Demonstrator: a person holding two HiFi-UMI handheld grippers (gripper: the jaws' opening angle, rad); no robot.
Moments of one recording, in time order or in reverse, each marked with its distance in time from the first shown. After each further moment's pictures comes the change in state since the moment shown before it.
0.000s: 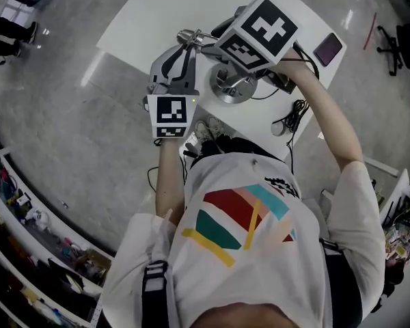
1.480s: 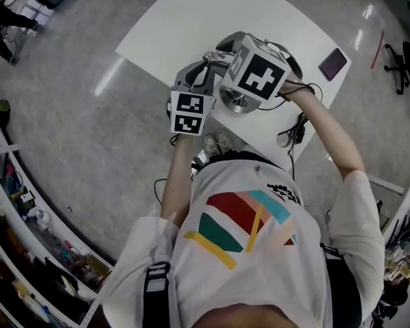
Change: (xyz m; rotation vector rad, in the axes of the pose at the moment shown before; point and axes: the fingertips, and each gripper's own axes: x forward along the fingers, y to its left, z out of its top) left arm 0.005 -0.033 -0.039 -0.123 0.147 -0.064; right arm 0.007 0.030 -0.011 -0.397 -0.030 -0.154
